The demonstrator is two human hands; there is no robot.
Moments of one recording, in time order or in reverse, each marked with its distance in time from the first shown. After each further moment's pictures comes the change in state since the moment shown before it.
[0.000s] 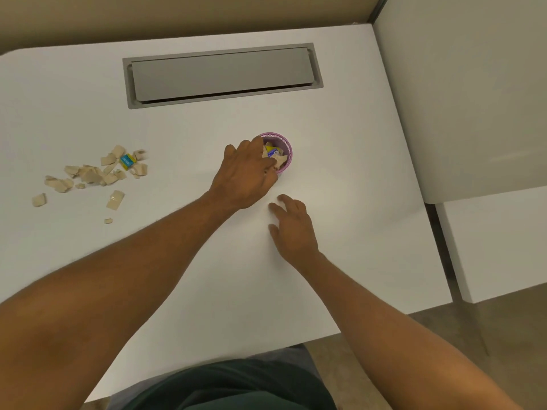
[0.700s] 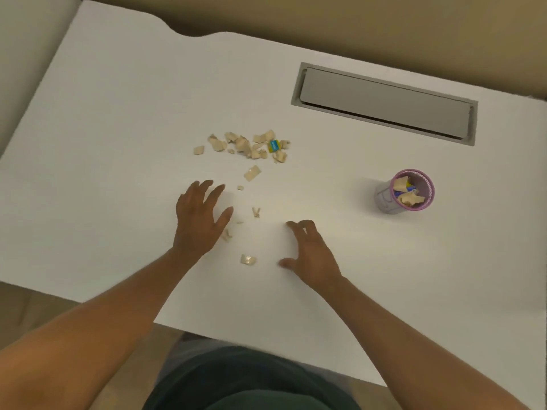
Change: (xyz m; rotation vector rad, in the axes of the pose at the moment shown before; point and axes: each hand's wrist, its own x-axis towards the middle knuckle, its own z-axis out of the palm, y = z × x) left_hand -0.295 -0.193 0.029 -0.076 0.209 -0.755; right_hand -0.002 -0.143 0.077 0.039 -0.298 -0.300
